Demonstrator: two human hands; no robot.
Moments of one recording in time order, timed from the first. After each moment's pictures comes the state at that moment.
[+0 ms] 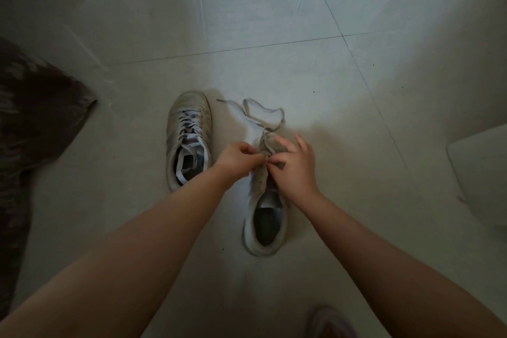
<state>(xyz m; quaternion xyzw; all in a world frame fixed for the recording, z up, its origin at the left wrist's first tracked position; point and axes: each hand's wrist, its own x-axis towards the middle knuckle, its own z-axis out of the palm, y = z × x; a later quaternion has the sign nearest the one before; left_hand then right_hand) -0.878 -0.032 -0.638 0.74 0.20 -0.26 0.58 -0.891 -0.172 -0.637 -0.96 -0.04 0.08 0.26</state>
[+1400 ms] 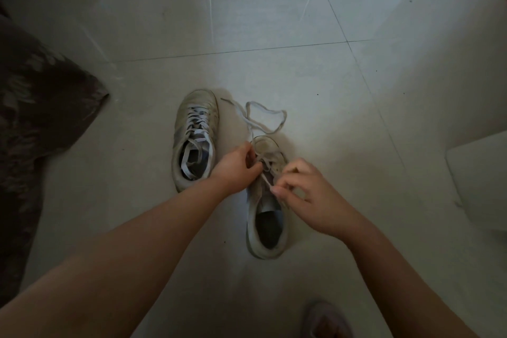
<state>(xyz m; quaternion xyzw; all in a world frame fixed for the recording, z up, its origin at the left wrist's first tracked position) -0.903 -0.020 -0.642 0.88 0.05 -0.18 0.43 -0.937 -0.195 -0.555 -0.89 -0.19 0.20 0.37</state>
